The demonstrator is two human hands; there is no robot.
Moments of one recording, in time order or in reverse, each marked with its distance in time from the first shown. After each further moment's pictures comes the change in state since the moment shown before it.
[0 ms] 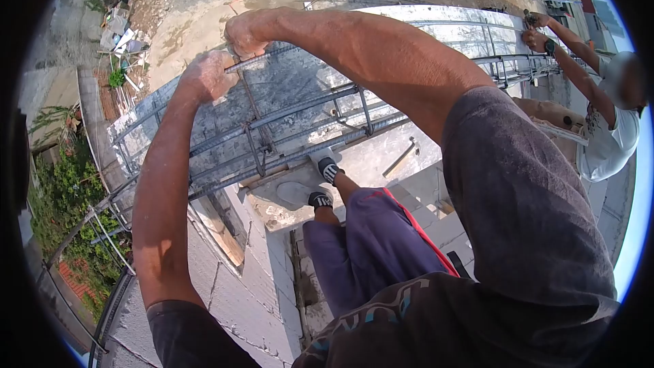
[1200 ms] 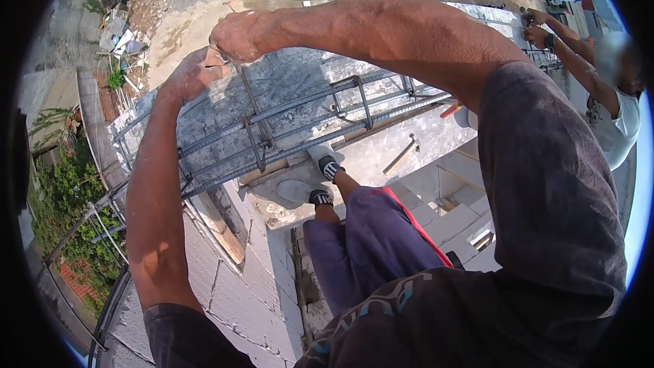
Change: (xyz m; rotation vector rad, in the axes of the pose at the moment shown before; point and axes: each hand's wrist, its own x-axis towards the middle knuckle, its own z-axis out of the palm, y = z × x) left_hand -0.007 -0.042 0.004 -0.567 -0.042 0.009; right_hand -0.034 -0.029 -0.002 -0.055 0.211 -0.142
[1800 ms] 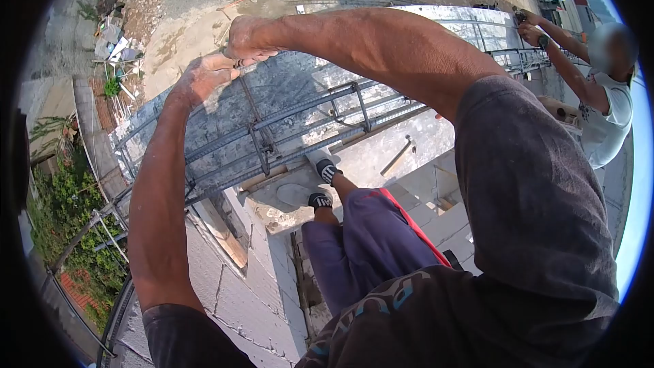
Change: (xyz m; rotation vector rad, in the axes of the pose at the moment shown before) left_hand 0.008 0.007 0.006 -0.098 -0.051 0.108; right_hand 0.010 0.011 -0.001 0.319 -0.164 0.399
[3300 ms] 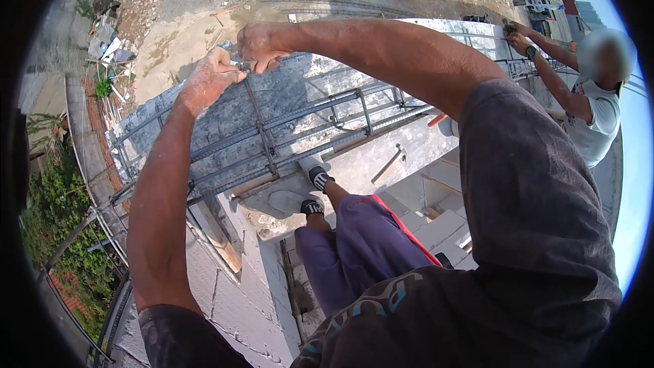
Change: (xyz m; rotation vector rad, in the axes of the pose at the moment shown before) left_hand -0.004 0.006 0.012 -0.189 0.216 -0.001; right_hand 0.026 0.054 0.014 0.080 -0.052 -0.459
